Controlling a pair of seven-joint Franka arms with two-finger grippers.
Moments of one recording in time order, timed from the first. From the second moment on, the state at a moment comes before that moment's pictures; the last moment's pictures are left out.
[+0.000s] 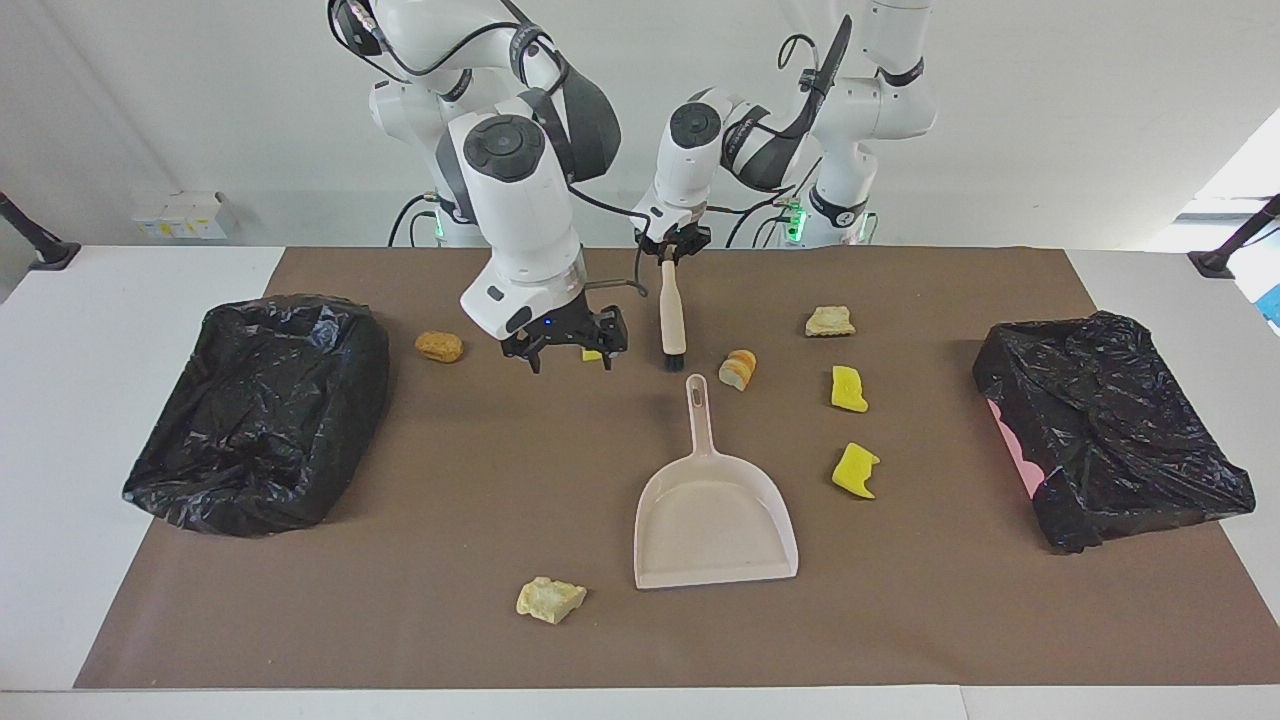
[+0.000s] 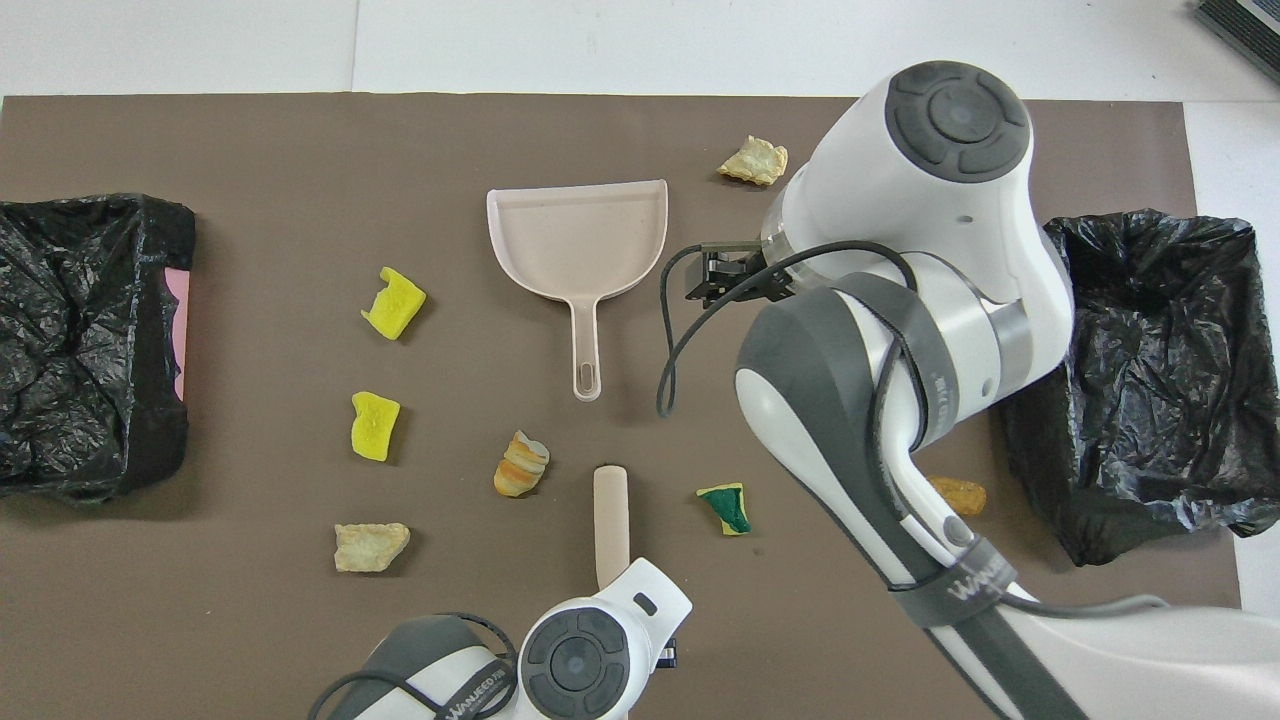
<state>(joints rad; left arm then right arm) -0.07 -0.14 -0.88 -2.37 -0.38 2.14 -0.69 0.23 0.38 0.23 -1.41 0.01 1.83 0.47</state>
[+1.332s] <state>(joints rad) -0.01 -0.38 -0.48 -2.41 -0.23 1.68 -0.87 0.45 0.63 0.23 -1.40 -0.13 2.10 0.70</state>
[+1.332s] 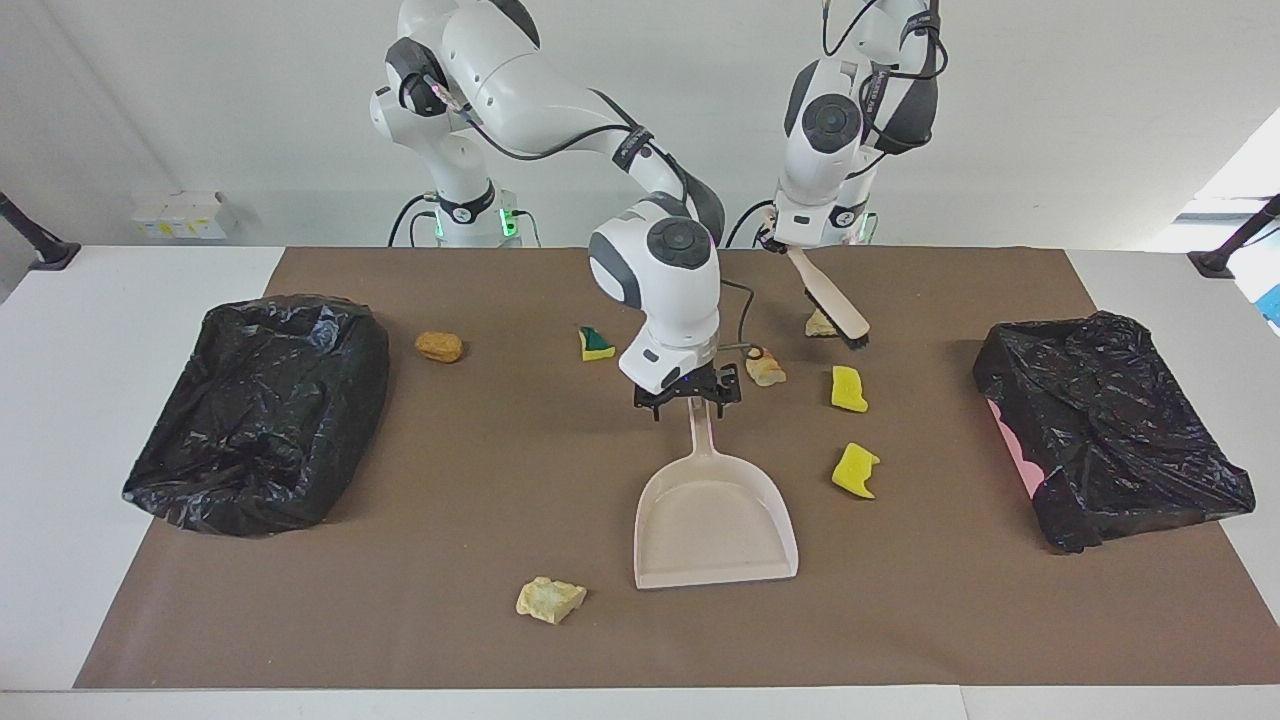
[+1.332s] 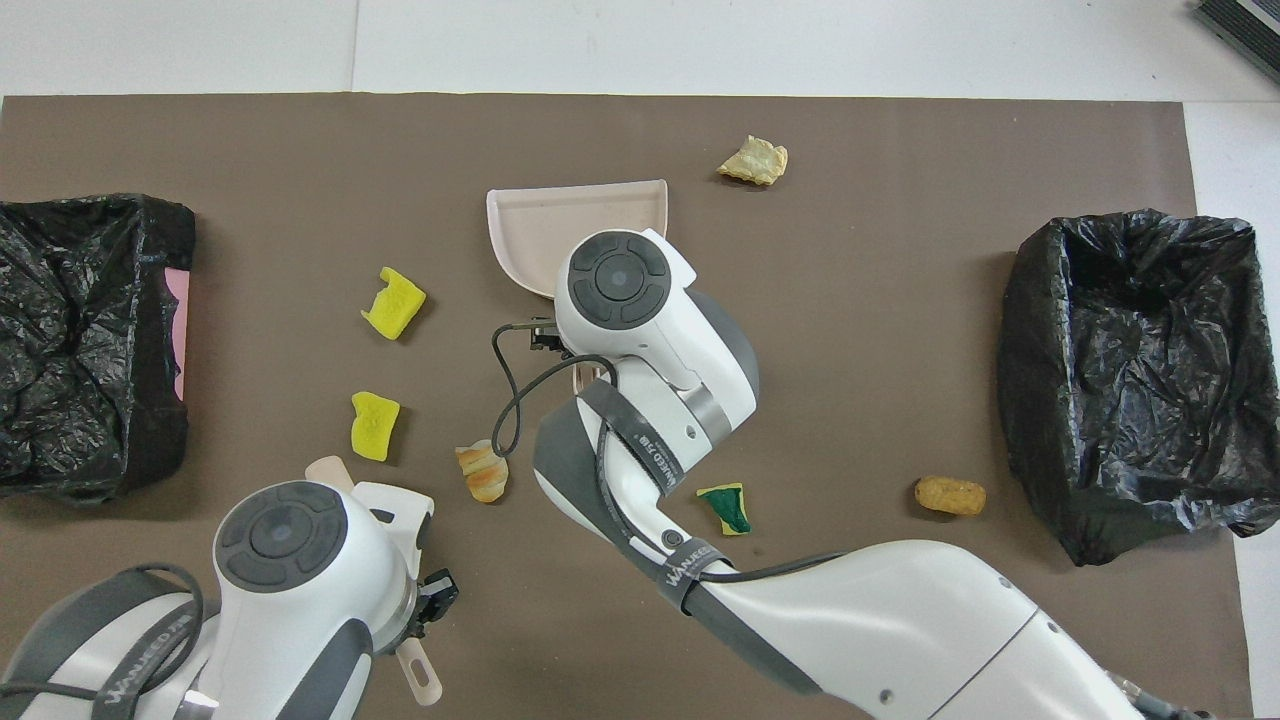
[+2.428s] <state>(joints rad) -0.01 -0.43 -0.46 -2.57 -0.30 1.83 -1.08 0.43 0.61 0.22 -1.38 -0.15 2.09 0.62</state>
